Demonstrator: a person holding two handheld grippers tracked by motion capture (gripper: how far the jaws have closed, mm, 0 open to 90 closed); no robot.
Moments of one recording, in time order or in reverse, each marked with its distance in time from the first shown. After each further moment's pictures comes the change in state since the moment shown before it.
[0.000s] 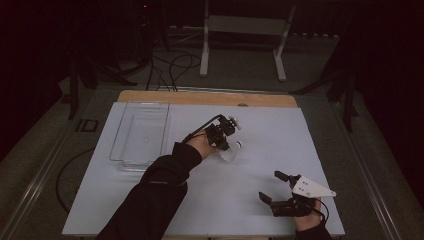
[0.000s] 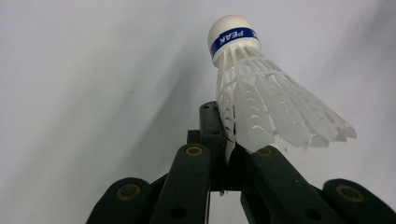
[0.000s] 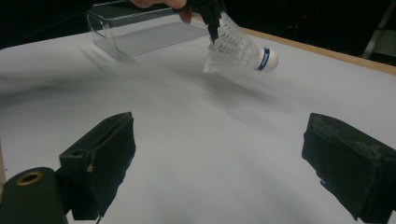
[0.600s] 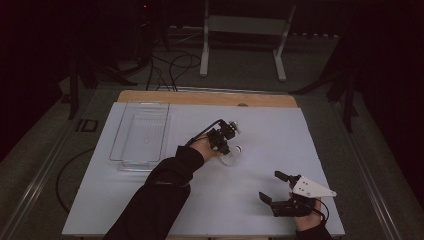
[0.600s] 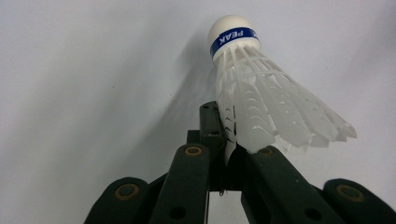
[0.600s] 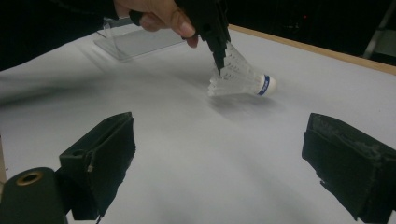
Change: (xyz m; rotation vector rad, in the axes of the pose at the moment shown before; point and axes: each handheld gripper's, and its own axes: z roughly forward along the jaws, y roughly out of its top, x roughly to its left) left arm 0.005 -0.003 0.031 0.027 -0.037 -0.039; right arm 0.000 0.000 0.000 0.000 0.002 0.003
